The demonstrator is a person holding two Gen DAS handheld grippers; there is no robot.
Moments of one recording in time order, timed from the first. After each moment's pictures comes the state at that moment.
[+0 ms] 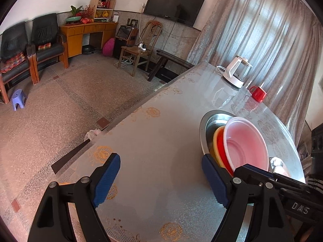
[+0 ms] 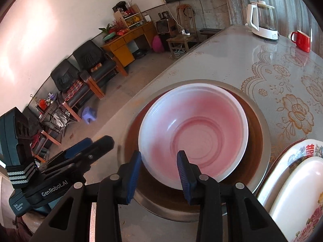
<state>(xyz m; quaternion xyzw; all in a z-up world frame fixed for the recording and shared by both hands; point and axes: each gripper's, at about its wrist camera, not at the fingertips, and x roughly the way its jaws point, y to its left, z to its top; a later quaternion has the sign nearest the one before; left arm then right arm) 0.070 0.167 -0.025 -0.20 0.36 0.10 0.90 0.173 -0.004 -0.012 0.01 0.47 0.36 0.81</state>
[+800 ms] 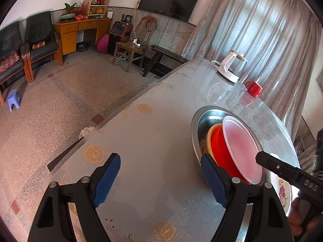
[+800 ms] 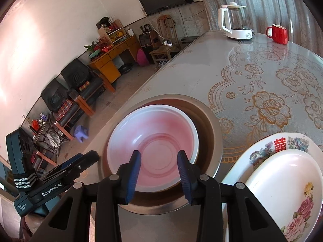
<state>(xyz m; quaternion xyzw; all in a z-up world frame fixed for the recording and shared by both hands) 0.075 0.163 -0.024 -0.20 0.37 0.08 0.90 0.183 -0.045 0.000 0.06 0.44 0.30 0.84</state>
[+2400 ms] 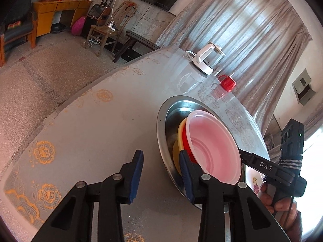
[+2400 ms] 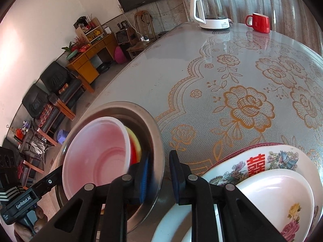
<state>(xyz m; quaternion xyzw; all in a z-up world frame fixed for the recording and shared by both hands) 0.103 0.156 -0.037 -0.27 0.38 -0.04 0.88 0.230 -0.074 -0.025 0.05 0.47 0.23 0.85</state>
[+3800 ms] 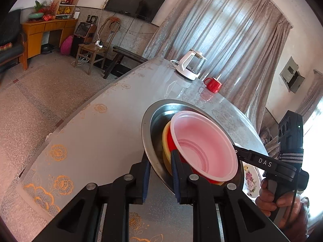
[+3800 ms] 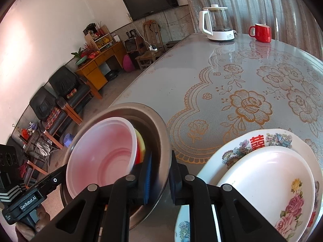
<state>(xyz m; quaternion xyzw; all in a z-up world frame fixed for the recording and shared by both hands) 0.063 0.149 -0.008 -0.22 0.34 -0.07 0.91 0.187 -0.073 -0.003 0.06 0.43 0.25 0.86</state>
